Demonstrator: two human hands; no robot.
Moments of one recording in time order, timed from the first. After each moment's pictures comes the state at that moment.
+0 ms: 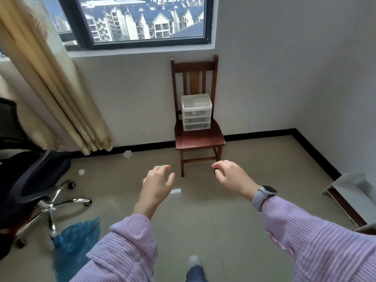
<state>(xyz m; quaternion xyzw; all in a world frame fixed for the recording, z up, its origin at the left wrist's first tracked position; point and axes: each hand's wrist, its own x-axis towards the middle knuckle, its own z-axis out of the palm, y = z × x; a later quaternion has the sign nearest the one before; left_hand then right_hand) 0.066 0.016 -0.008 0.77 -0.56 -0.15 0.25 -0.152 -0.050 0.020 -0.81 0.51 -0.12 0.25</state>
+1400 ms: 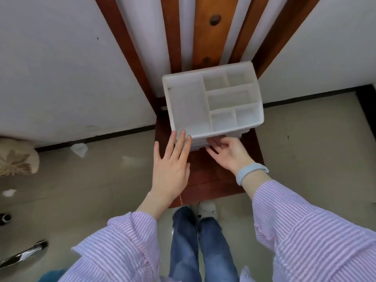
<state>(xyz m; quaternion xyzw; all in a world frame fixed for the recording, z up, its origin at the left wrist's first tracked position) 0.226 -0.708 -0.276 0.66 -0.74 -0.12 0.00 0.078 -0.796 -0.290 0.08 0.57 -0.36 0.73</state>
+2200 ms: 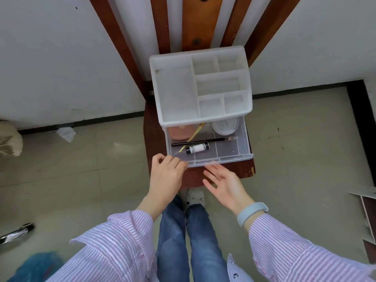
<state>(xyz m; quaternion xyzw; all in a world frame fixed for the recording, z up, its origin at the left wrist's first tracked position) 0.196 -0.668 -0.301 0.64 -0.75 -0.05 0.16 0.027 -0.692 -0.292 0.03 0.60 -0.28 0.75</state>
